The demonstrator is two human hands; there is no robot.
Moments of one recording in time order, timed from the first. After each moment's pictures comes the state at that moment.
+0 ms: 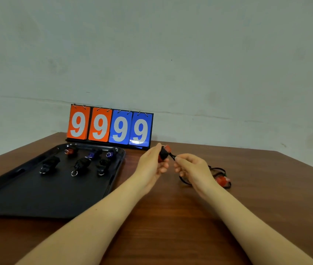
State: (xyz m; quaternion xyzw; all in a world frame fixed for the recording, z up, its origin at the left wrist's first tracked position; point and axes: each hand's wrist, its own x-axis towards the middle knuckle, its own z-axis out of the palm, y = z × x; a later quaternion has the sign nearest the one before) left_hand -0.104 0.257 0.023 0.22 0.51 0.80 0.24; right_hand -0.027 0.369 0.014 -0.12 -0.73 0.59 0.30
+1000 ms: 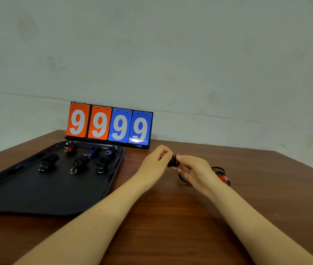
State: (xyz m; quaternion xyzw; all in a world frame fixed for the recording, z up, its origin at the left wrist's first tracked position) left_hand -0.113 0.259 0.011 0.42 0.70 0.57 0.04; right_hand -0.022 0.373 0.020 -0.10 -0.64 0.73 0.24
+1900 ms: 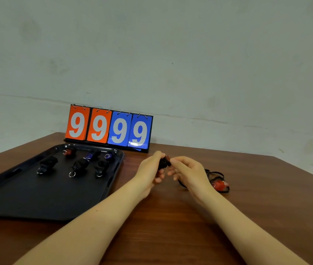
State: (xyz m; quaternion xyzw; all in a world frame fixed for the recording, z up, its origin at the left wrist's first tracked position) left_hand -0.115 0.262 0.013 0.22 0.57 0.75 0.25; right_hand -0.027 0.359 0.016 -0.06 -0.72 0.62 0.30
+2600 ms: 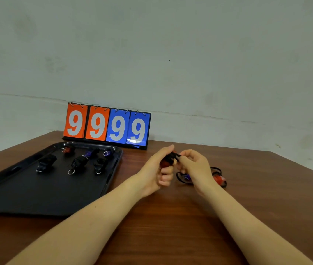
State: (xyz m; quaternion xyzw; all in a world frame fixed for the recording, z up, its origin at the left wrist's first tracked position) left_hand -0.105 0.259 0.013 0.31 0.46 0.71 0.43; right_hand -0.022 0.371 0.020 -0.14 -0.75 0.55 0.35
